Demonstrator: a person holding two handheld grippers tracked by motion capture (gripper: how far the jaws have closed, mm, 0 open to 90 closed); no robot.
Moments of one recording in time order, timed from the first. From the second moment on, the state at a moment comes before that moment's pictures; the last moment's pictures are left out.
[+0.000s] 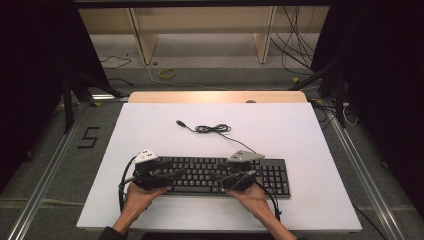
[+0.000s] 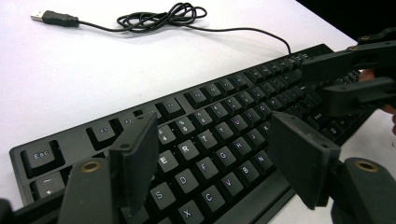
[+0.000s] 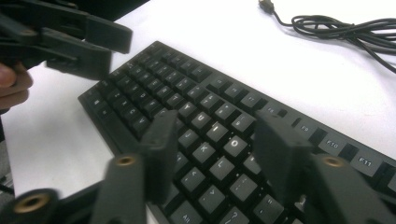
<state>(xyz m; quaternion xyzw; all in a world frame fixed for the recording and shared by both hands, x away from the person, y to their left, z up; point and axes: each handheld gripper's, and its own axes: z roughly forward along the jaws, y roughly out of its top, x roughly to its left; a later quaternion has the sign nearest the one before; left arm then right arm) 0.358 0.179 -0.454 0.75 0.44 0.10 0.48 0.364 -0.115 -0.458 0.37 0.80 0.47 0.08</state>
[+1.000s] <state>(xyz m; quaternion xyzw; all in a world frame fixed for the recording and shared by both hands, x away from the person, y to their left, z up) 0.338 0.195 -0.454 0.74 0.44 0.11 0.50 0.389 -0.094 -0.478 0.40 0.82 0.40 0.10</state>
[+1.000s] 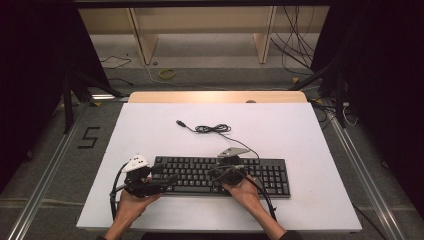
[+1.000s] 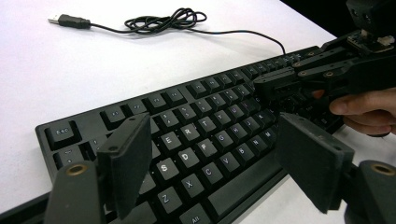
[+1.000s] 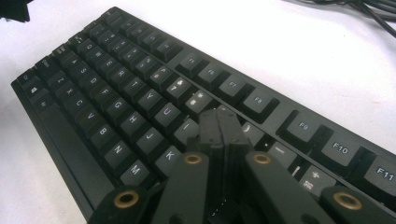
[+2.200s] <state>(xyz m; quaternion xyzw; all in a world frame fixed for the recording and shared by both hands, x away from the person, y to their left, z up) 0.342 0.201 -0.459 0.74 0.46 0.12 0.48 0.370 -0.113 -0.459 0.38 0.79 0.46 0.08</state>
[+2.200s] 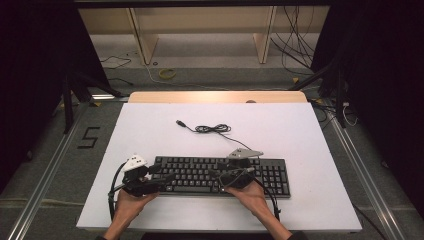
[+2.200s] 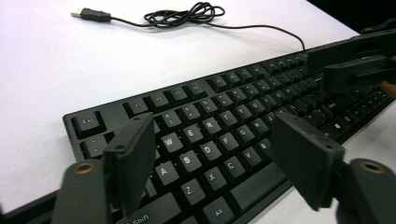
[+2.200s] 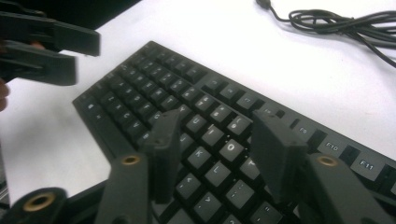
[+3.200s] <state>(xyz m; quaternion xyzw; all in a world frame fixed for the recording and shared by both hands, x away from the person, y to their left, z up) 0.360 0.190 -0.471 0.78 0.46 0.11 0.42 0.338 -0.123 -0.453 0.35 0.80 0.49 0.07</state>
